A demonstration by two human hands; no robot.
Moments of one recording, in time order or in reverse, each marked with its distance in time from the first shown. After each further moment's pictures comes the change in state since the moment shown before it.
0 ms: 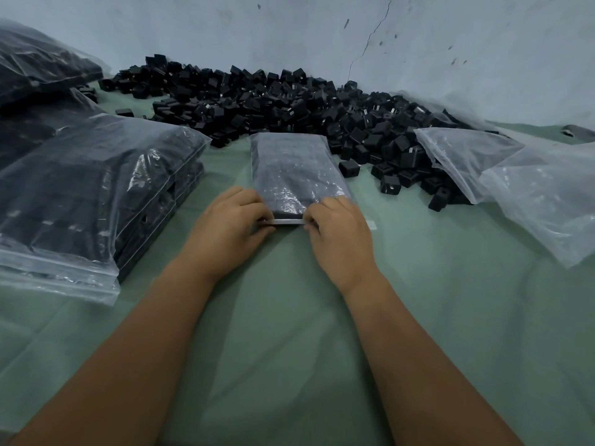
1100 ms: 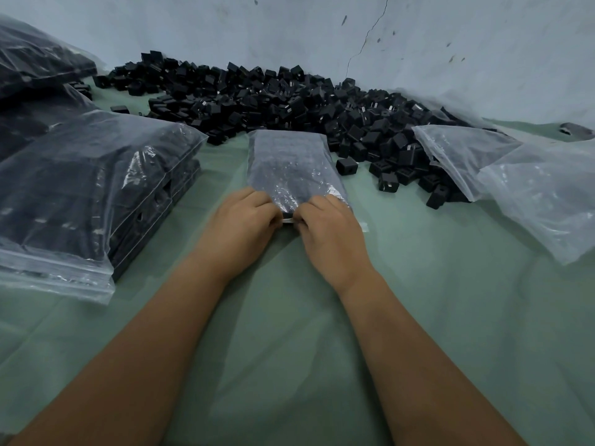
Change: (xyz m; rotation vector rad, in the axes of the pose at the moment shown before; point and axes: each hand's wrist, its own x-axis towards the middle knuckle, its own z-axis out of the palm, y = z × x) left_hand 0.007 0.013 0.009 0.087 -0.009 0.083; right_hand -0.001 -0.003 0.005 -0.013 0.048 -0.105
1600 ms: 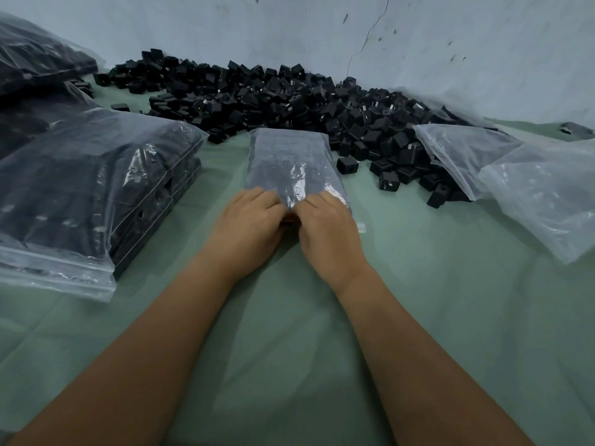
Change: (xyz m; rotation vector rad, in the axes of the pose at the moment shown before) left_hand 0.000 0.005 0.008 0.058 0.002 -0.012; right_hand 0.002 -0.008 -0.003 -0.012 0.070 -0.054
